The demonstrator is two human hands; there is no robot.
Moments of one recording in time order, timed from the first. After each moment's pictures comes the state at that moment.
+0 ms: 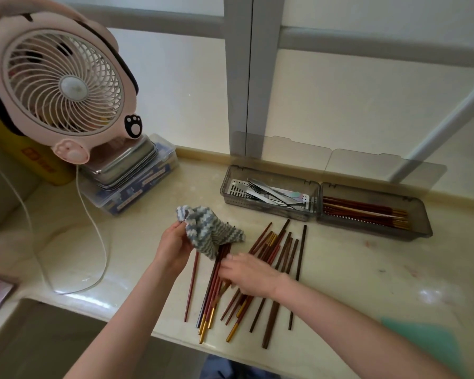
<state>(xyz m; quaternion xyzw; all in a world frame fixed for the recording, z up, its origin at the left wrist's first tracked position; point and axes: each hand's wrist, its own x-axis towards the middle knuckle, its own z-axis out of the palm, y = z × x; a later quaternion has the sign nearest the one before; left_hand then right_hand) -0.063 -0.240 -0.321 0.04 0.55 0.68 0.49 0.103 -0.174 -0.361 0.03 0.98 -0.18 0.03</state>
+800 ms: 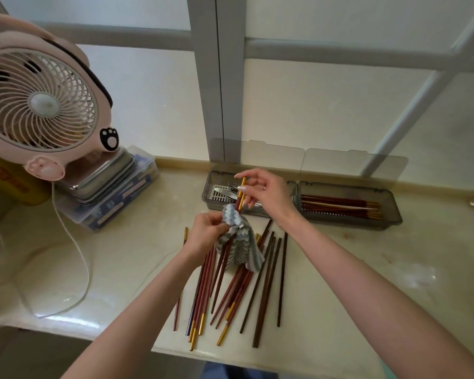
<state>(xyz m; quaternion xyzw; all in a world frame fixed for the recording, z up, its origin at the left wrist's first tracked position) -0.003 -0.195 -0.287 0.31 0.67 0.48 0.47 0.119 -0.090 -0.250 0.36 0.67 -0.57 -0.31</state>
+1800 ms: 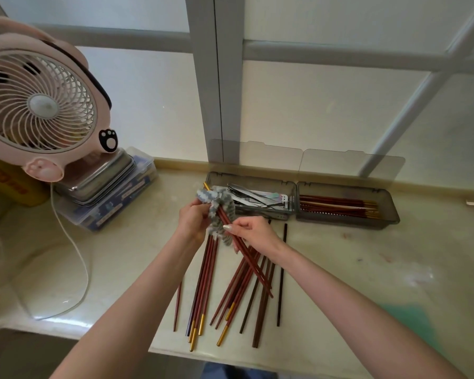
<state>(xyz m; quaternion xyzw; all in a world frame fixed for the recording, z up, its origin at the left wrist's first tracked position) -0.031 -0.165 -0.296 0.09 0.59 0.63 0.50 0.123 -0.135 -0.294 0.36 0.66 -0.64 -0.16</state>
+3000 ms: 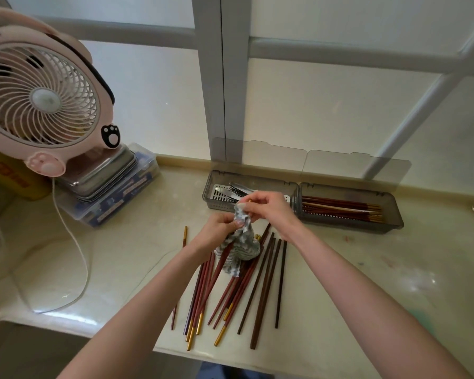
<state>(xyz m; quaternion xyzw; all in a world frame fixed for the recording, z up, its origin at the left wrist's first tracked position) 0.003 -0.181 -0.291 0.35 0.64 0.42 0.54 0.127 -0.090 -0.277 0.40 0.63 -0.63 -0.22</state>
